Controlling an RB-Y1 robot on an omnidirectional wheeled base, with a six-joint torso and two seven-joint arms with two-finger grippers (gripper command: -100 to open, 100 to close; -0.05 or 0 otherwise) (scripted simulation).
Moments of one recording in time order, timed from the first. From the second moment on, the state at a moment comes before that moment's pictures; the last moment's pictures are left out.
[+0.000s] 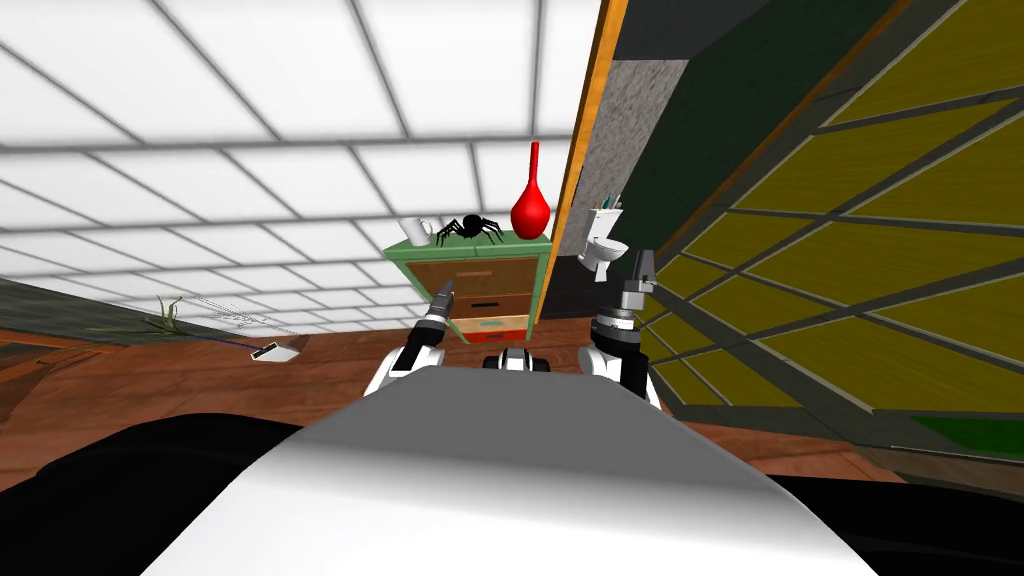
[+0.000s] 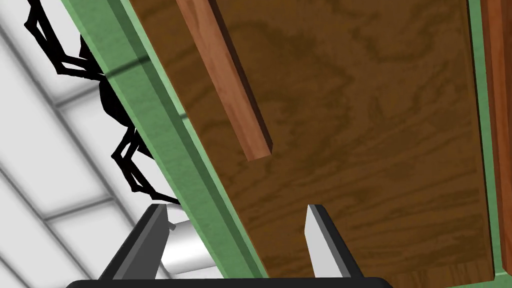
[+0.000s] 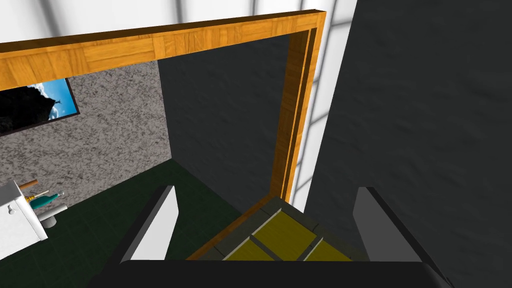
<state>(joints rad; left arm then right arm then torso) 0.53 0.21 -0.02 -2.33 -0.13 0.12 -0.07 0.47 -0.04 0.06 -2.35 -0.06 -0.48 -0.05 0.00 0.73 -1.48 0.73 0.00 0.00</state>
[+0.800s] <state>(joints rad) 0.46 0.19 0.06 -2.31 -0.13 0.22 -0.07 0.47 -0.04 0.06 -2.35 -0.06 -0.48 -0.05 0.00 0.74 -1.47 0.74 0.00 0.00</state>
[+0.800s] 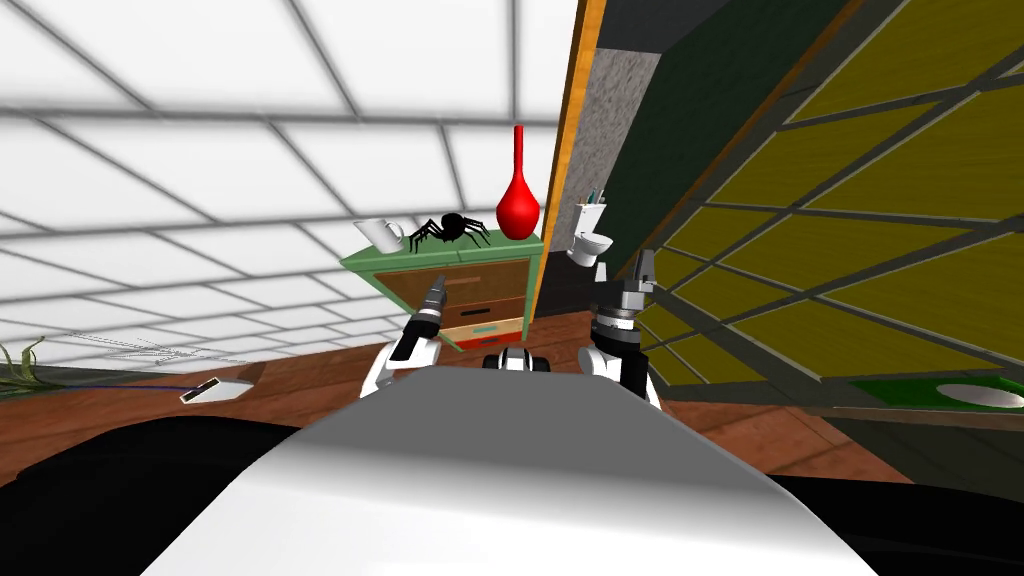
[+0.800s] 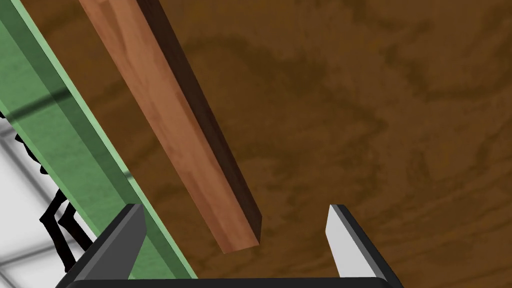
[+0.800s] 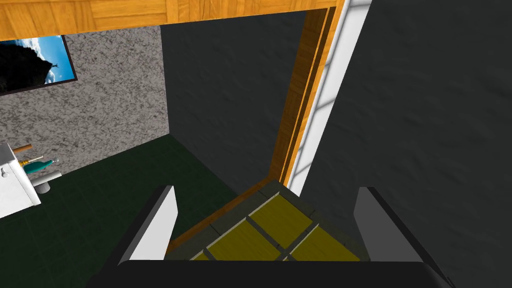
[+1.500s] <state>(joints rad) 0.45 0.19 0.08 -2.30 -0.13 0.24 -0.07 0.47 -0.04 0.06 -2.35 -0.06 -0.48 -0.05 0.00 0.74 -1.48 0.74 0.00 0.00</state>
